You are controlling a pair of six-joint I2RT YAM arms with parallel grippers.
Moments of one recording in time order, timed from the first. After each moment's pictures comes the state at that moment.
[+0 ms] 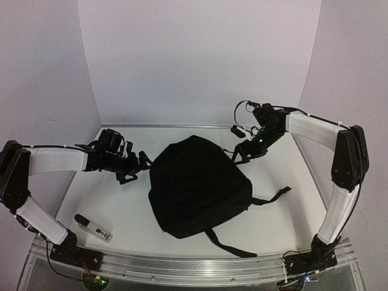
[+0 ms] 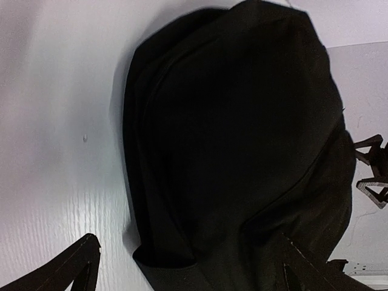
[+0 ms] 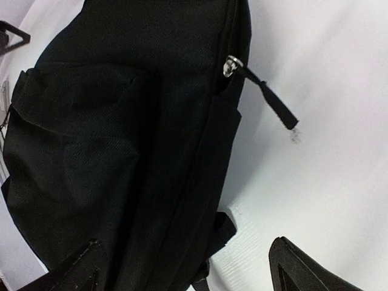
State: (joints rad) left arm -0.47 1.48 0.85 -0.17 0.34 -0.79; right arm 0.41 1.87 1.57 -0.90 -0.44 -0.20
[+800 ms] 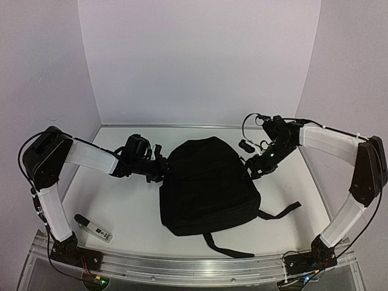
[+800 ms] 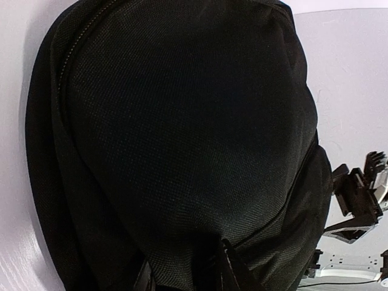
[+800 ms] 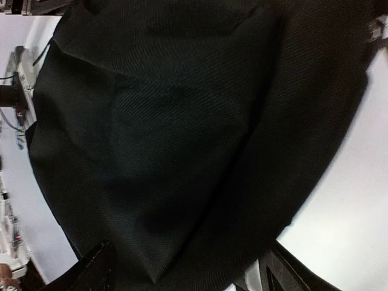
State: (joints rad) left arm -0.62 1.83 0.96 0.24 0.48 -0.95; right arm 0.42 1.65 1.27 -0.91 -0.52 -0.16
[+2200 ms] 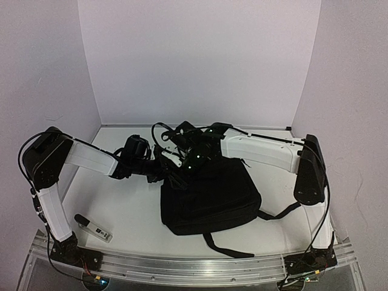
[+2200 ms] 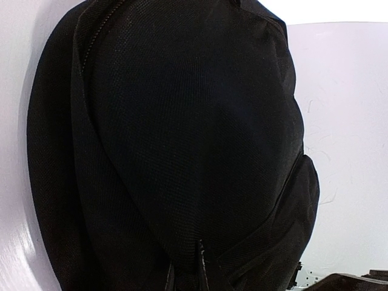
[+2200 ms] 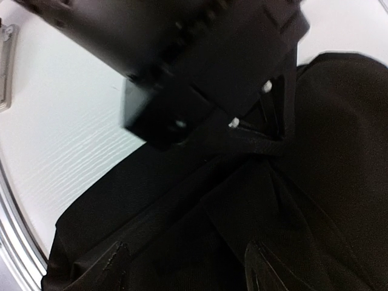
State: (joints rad) left arm -0.62 1.83 0.93 0.31 0.47 -1.03; right arm 1.01 2.16 1.98 -0.90 -0.04 -0.04
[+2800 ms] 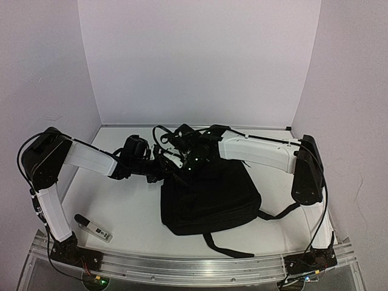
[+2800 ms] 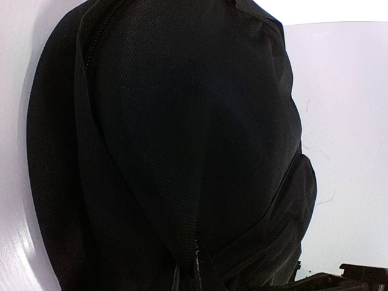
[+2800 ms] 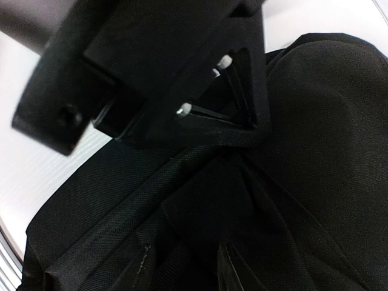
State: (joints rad) left arm -0.62 1.81 0.92 0.32 0.47 -1.03; right arm 1.00 2.19 1.98 -0.91 0.05 -0.04
